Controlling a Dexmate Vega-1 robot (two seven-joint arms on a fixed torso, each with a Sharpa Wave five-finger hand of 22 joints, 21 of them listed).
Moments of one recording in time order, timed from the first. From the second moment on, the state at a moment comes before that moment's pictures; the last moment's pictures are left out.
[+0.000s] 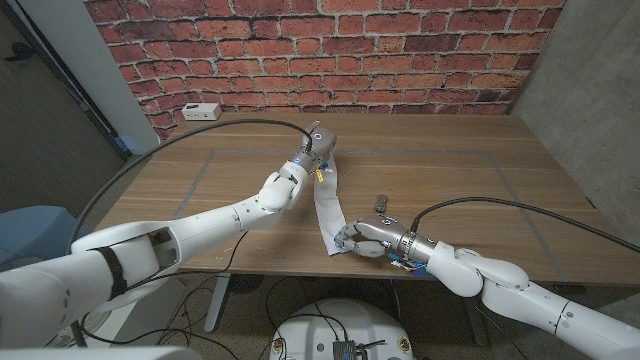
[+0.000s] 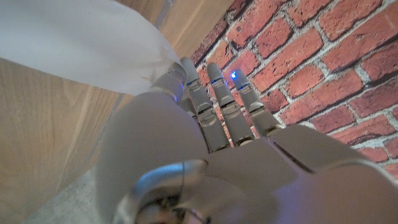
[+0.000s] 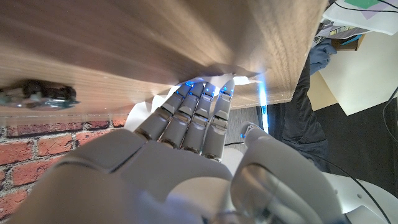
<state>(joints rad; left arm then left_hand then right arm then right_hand) 0.37 0.54 1.19 -1.38 1.00 0.44 0.42 1.17 0.11 0.41 -0.18 0.21 0.82 -0.09 0.31 0.20 0.98 -0.17 0.51 0.32 0.77 -0.08 0.27 0.20 0.32 0.05 0.72 0.19 -1.07 -0.88 -0.71 -1.76 -0.61 0.33 -0.10 0.37 0.18 0.42 0.14 0.23 0.88 0.02 0.19 0.18 0.78 0.02 0.19 0.18 0.64 -0.04 0.20 0.19 0.58 0.00 0.23 0.18</state>
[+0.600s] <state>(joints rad) 0.46 0.70 1.09 -1.52 1.20 0.18 0.63 1.19 0.11 0.39 -0.17 0.20 0.83 -0.10 0.30 0.21 0.98 -0.17 0.52 0.33 0.79 -0.09 0.29 0.21 0.31 0.01 0.73 0.19 -1.06 -0.88 -0.71 -1.79 -0.61 0.28 -0.07 0.37 0.18 0.43 0.14 0.23 0.88 0.02 0.19 0.18 0.78 0.02 0.19 0.18 0.64 -0.04 0.20 0.19 0.58 -0.01 0.23 0.18</state>
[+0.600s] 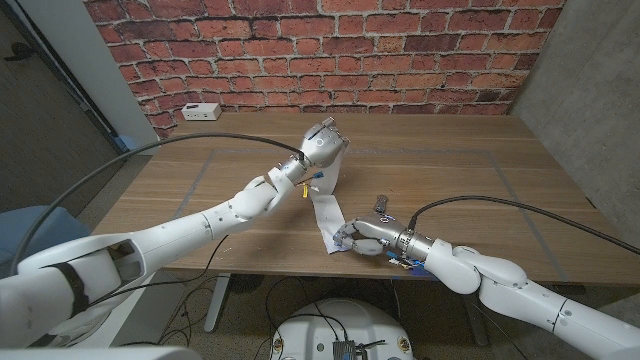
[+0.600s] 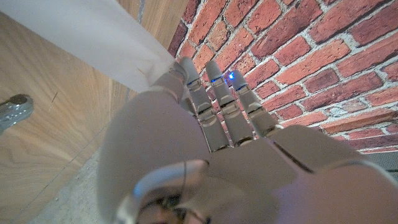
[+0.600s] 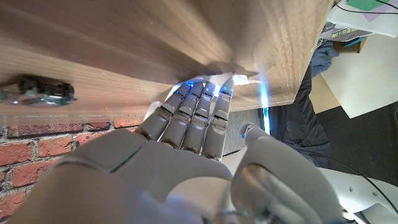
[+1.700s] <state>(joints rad) 0.62 0.77 0.96 -1.56 1.42 0.17 0.96 1.26 0.08 0.31 -0.17 0.20 0.83 -0.15 0.26 0.21 0.96 -0.18 0.55 0.36 0.87 -0.11 0.38 0.31 0.31 -0.03 0.74 0.19 -1.03 -0.86 -0.74 -1.85 -0.67 0.19 0.00 0.37 0.17 0.43 0.14 0.23 0.87 0.01 0.19 0.17 0.78 0.02 0.18 0.18 0.65 -0.04 0.20 0.20 0.58 -0.01 0.24 0.18</state>
